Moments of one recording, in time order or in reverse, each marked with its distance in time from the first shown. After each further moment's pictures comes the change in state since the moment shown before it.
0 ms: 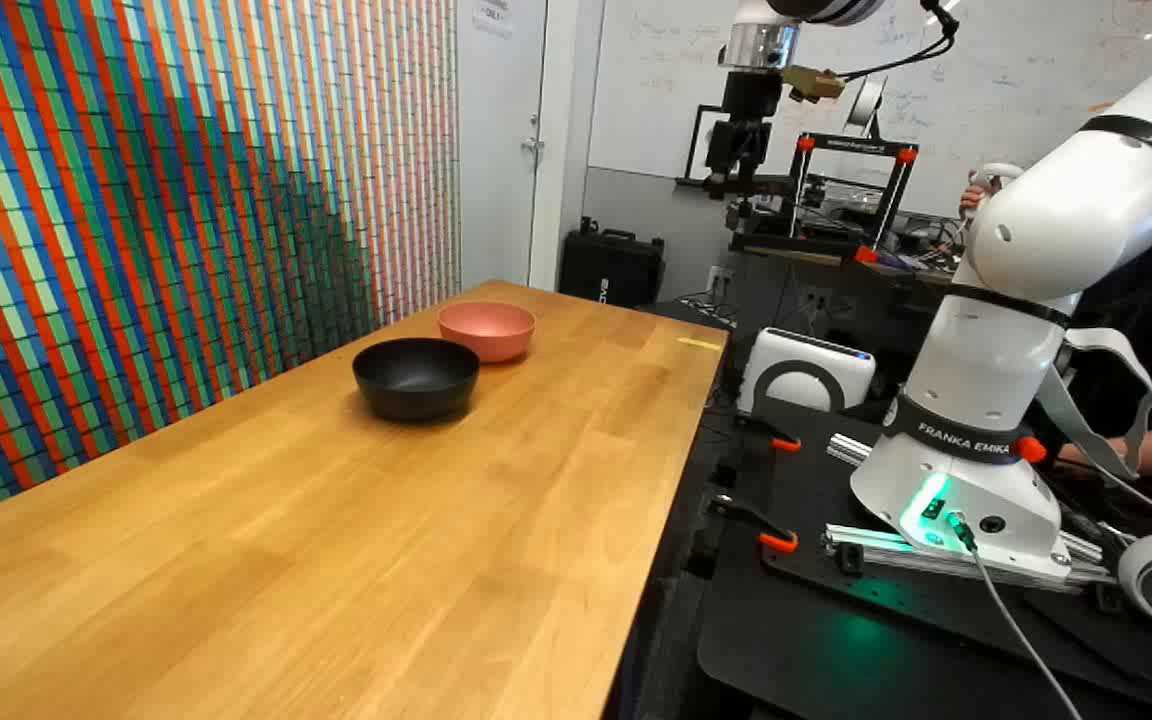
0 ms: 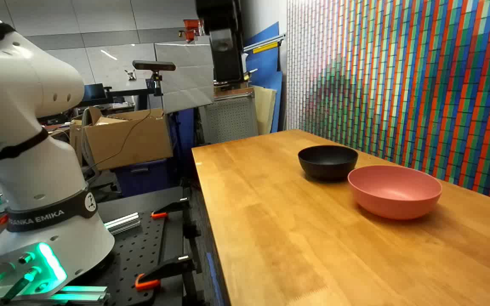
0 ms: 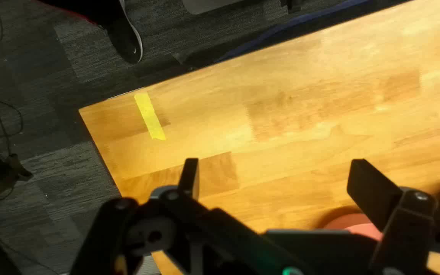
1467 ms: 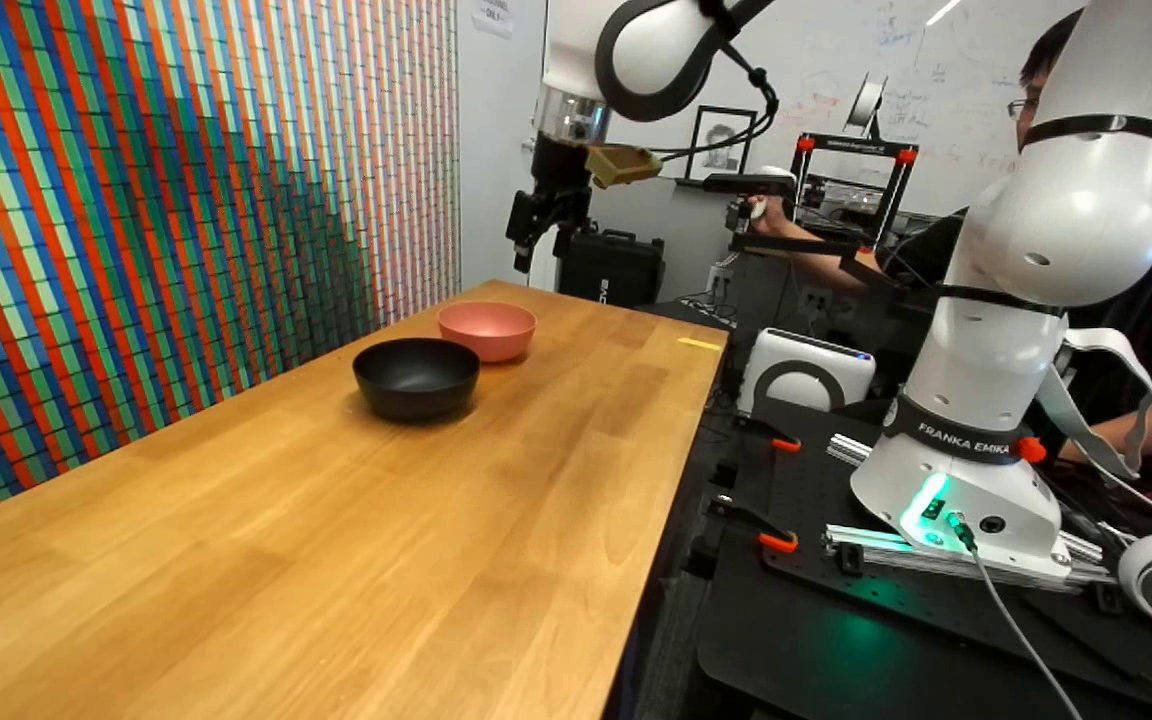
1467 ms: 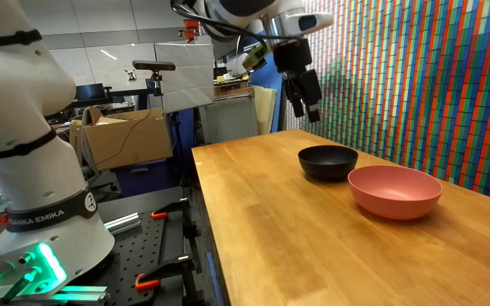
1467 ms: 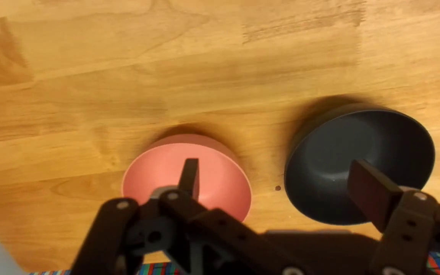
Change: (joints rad) arm 0.217 0.508 0.334 0.141 0.085 0.501 0.376
